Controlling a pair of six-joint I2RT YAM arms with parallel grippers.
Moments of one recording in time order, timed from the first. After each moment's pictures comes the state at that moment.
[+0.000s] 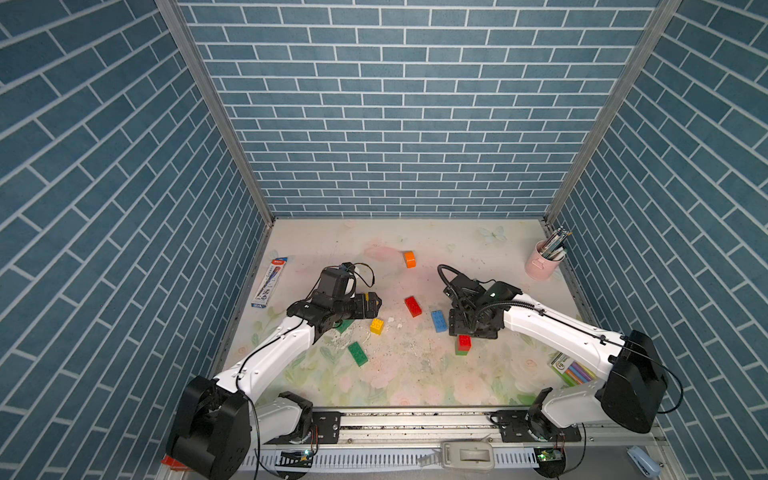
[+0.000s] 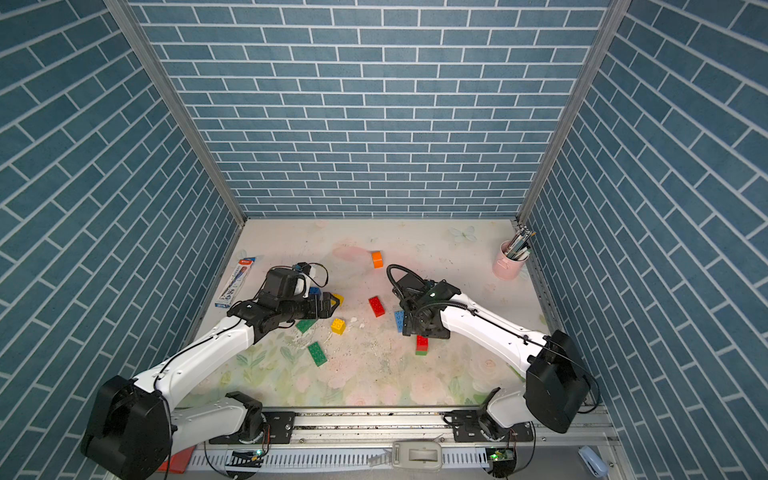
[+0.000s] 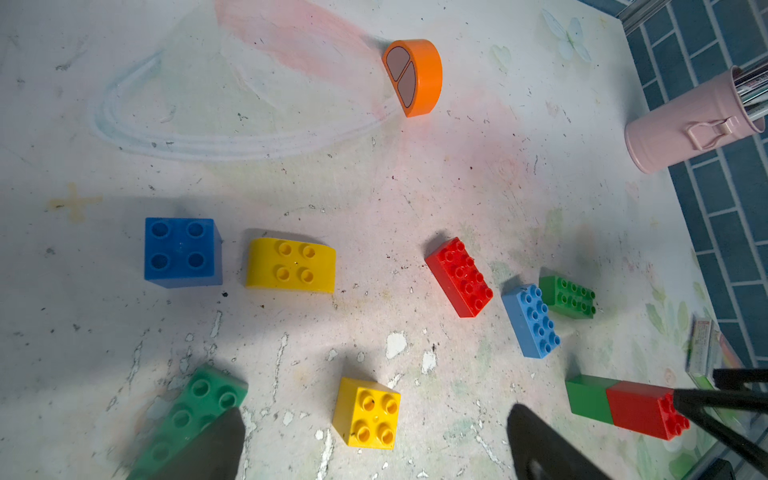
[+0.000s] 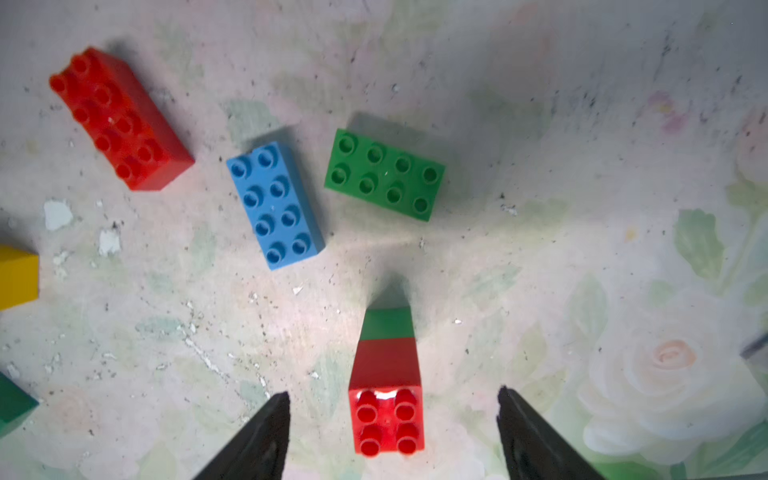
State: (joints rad) left arm -0.40 1.18 0.73 -0.36 0.20 -0.41; right arm 0.80 1.42 1.08 -1.03 0.16 0.84
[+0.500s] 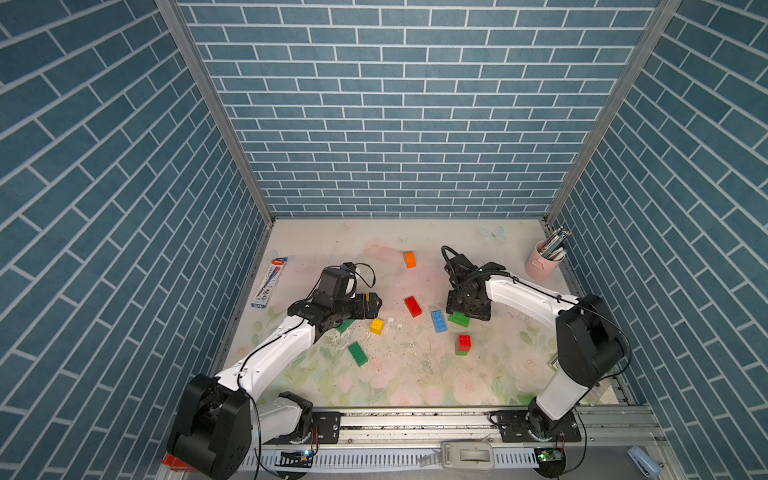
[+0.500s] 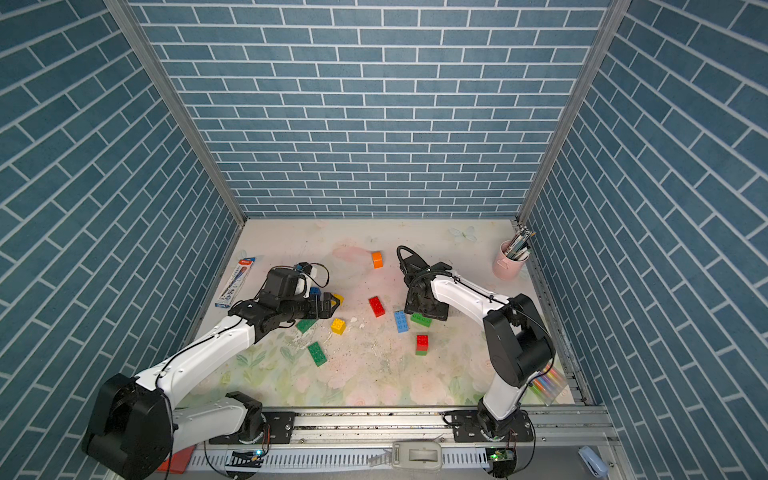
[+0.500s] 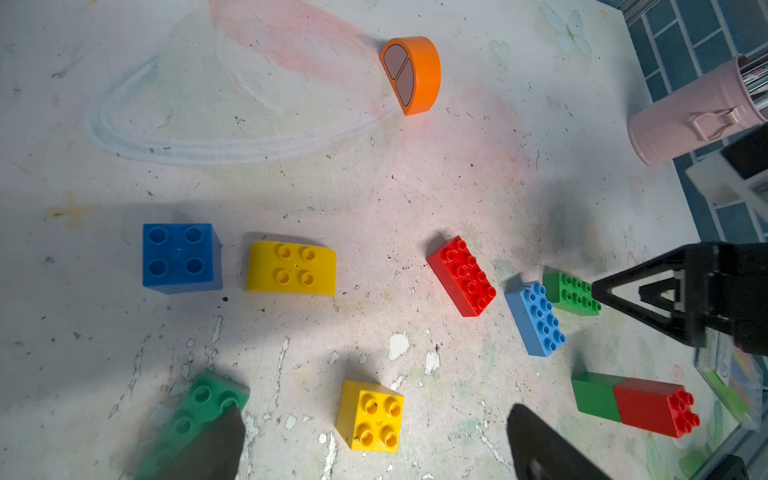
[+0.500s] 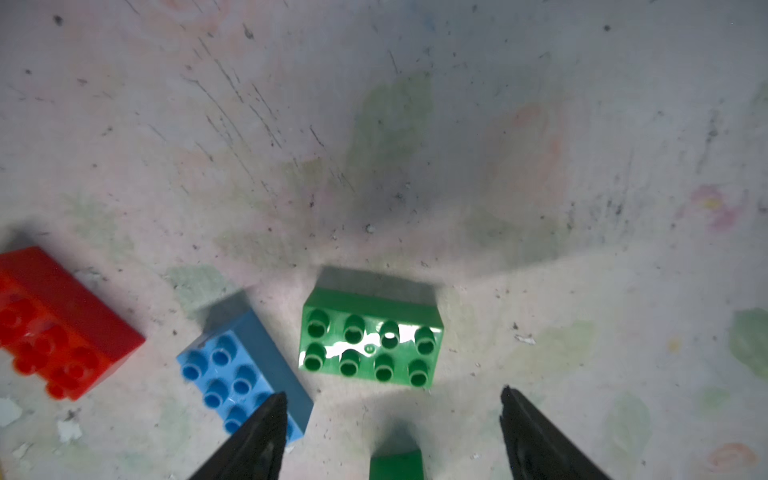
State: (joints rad) left arm -0.40 1.20 0.73 -0.35 0.20 -0.39; right arm 0.64 1.74 1.19 -0.89 0.12 0.78
